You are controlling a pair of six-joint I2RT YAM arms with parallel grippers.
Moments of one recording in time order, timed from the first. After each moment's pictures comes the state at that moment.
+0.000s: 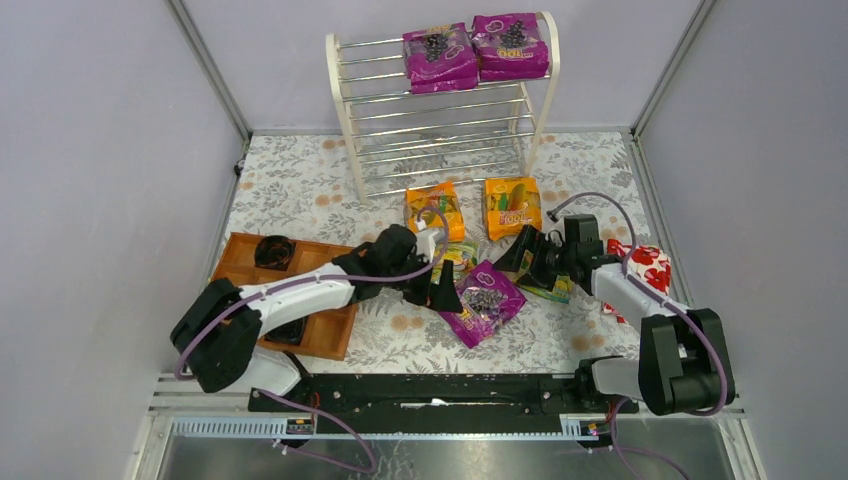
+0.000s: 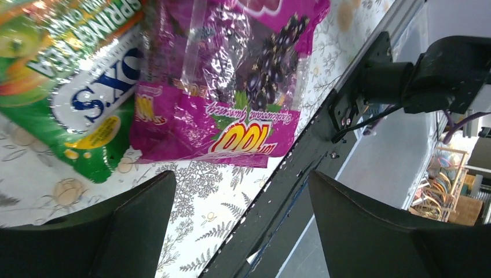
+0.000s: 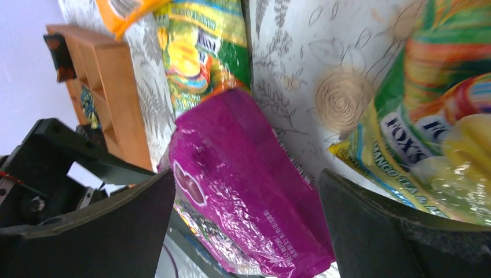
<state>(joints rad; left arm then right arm) -0.78 1.39 0.78 -0.11 0.49 -0.58 0.14 1.27 0.60 -0.21 -0.56 0.61</state>
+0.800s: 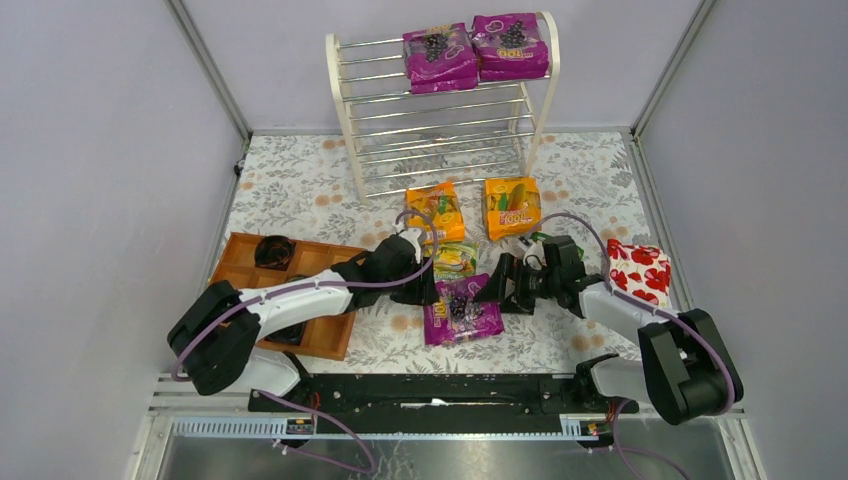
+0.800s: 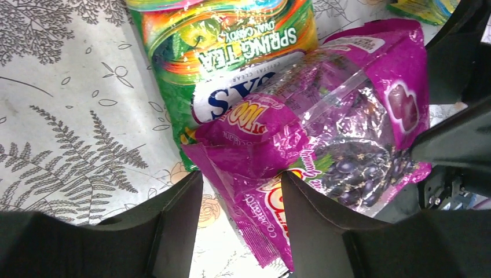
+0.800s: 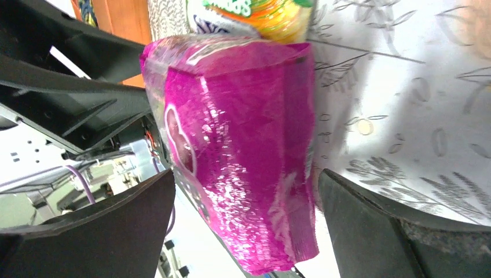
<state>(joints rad) -0.84 1.39 0.72 -0.14 0.09 -0.65 0.34 1.24 0.42 -0.04 -0.72 0.66</state>
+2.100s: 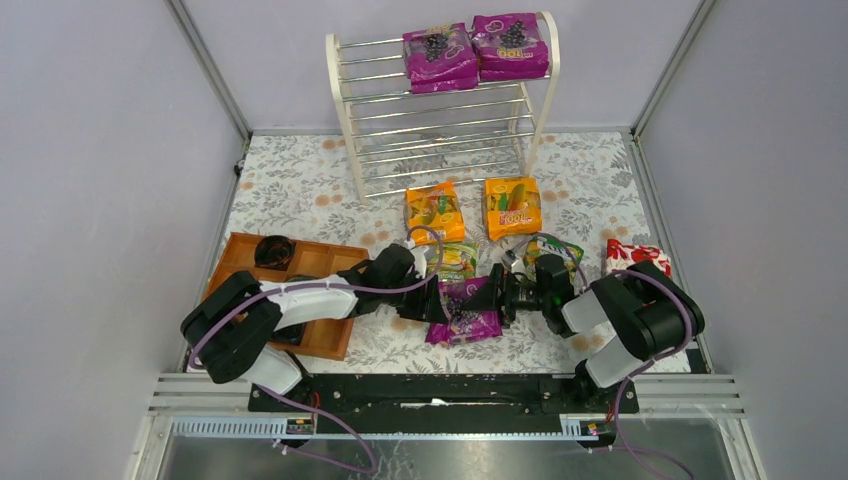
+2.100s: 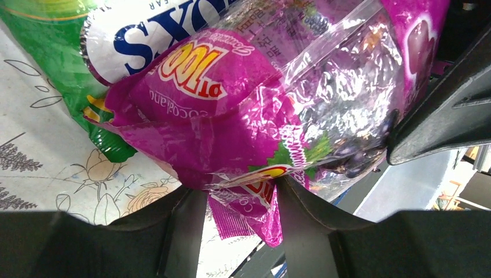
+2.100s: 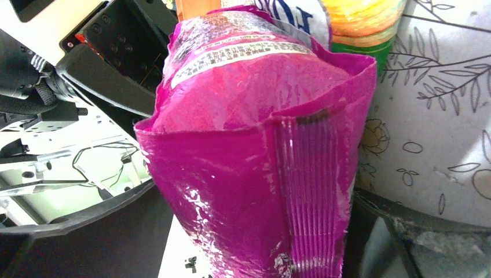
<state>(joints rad) -0.83 1.48 0.62 0.03 0.39 -0.68 0.40 1.60 0.21 0.86 -0.93 1.08</state>
